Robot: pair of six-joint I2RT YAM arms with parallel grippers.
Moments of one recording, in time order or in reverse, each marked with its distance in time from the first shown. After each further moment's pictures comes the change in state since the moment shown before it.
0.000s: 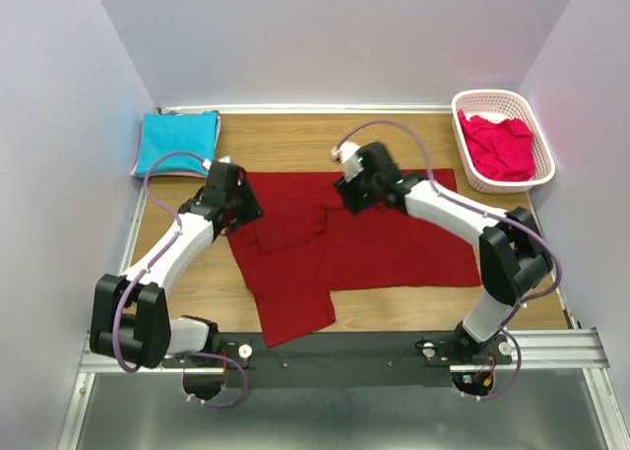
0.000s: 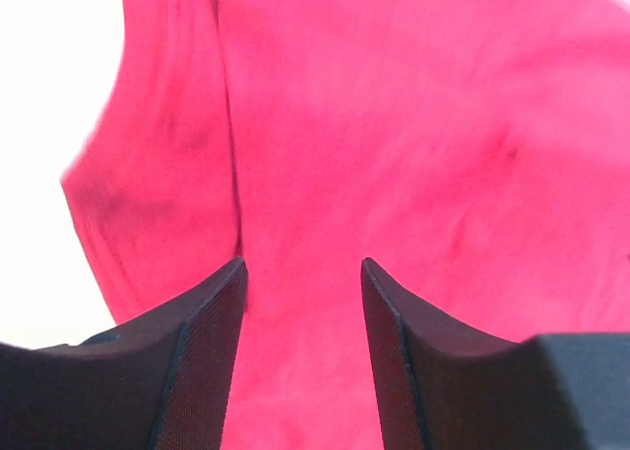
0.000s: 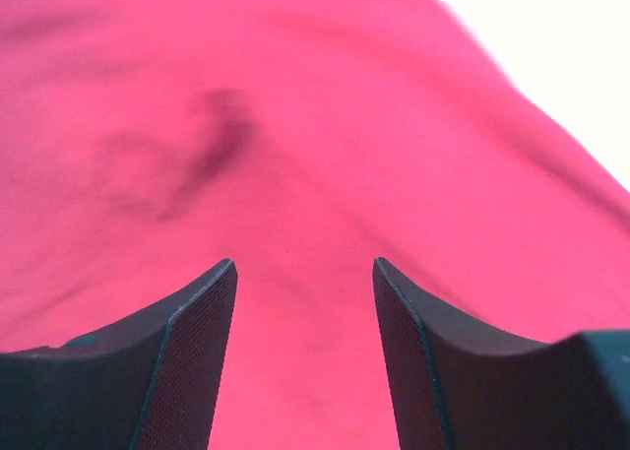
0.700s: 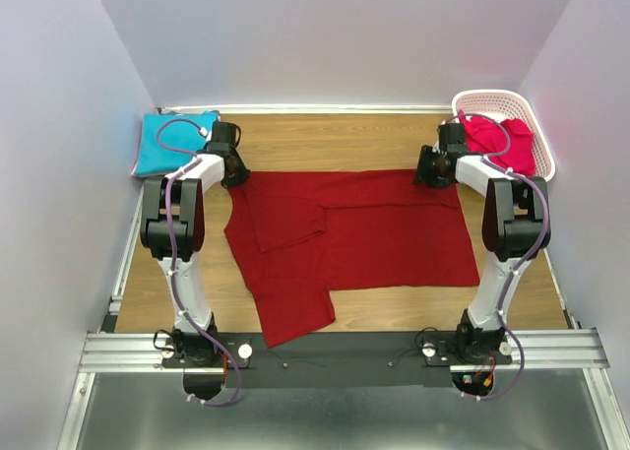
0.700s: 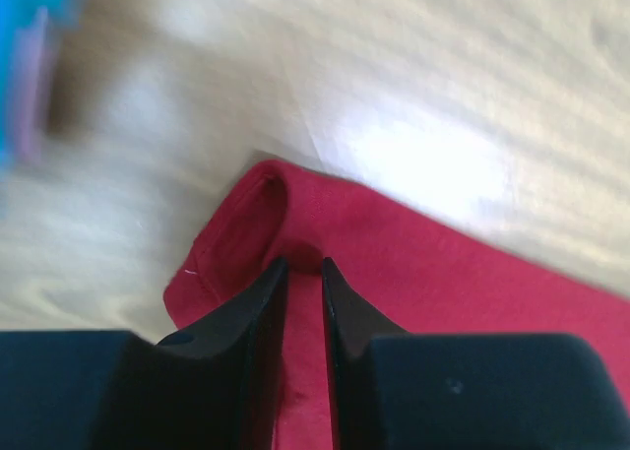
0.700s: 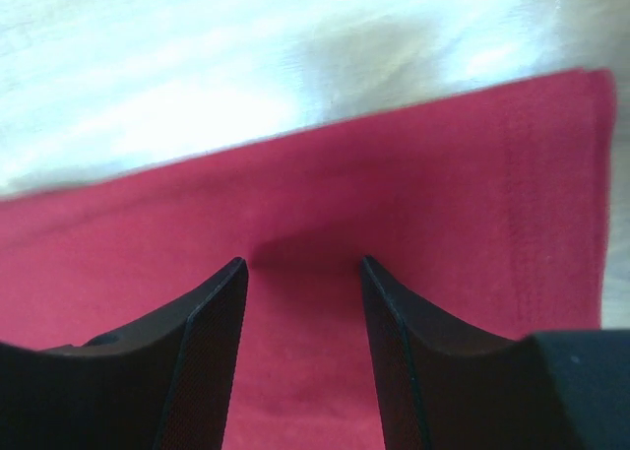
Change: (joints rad) left arm 0.173 0.729 0.556 0.098 -0.096 0.080; right arm -0.597 0.262 0.109 0.025 0.000 0.439
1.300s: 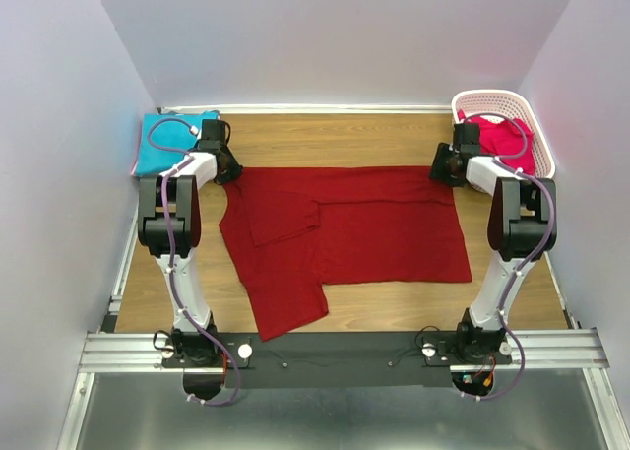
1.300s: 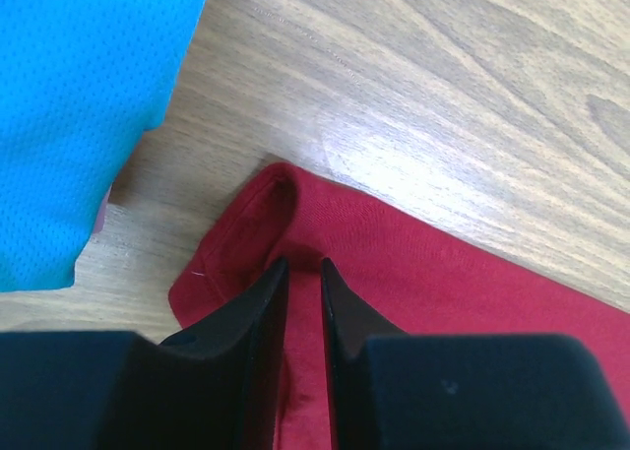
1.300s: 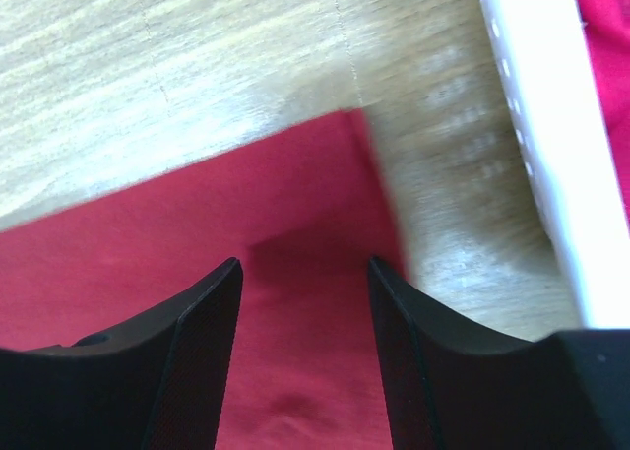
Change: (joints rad) left arm 0.071 0.043 0.048 0.025 0.047 -0.007; right arm -0.085 0.007 -0.005 0.056 0.097 -0.001
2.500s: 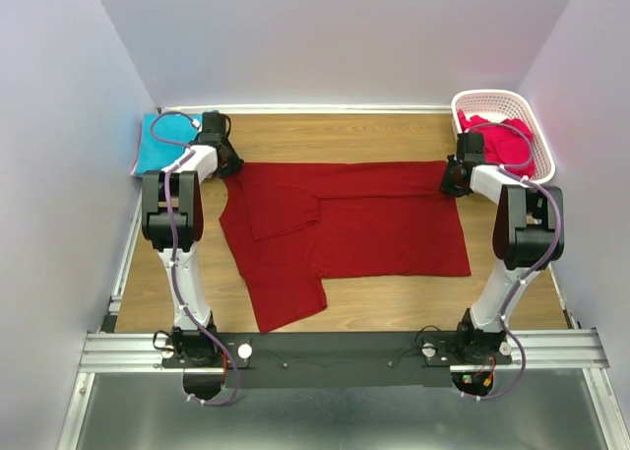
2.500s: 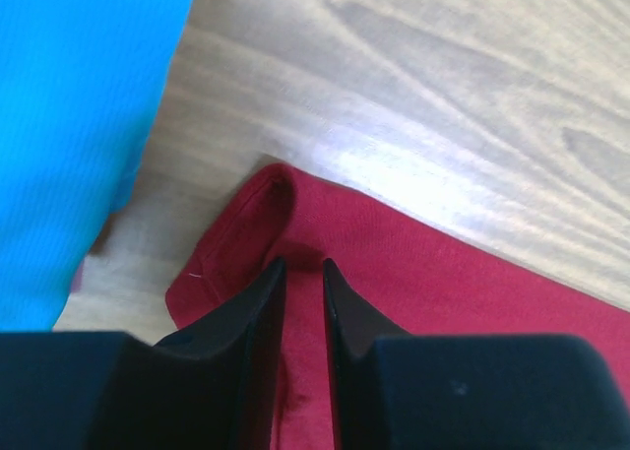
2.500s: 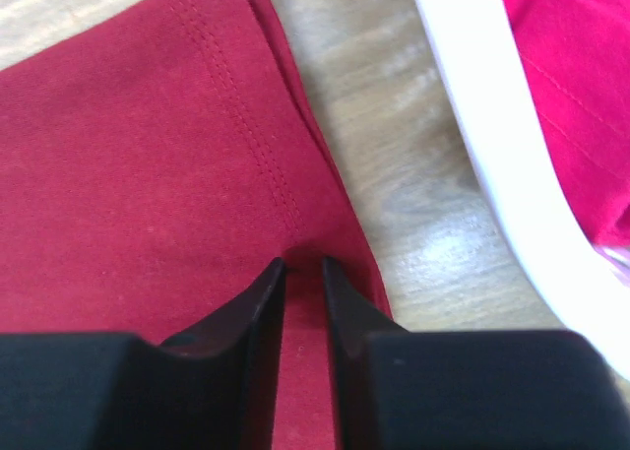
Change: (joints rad) left arm 0.004 0.061 0.104 -0.034 0.016 0.021; right arm -0.017 -0.092 -0.134 -0.002 0.052 -0.006
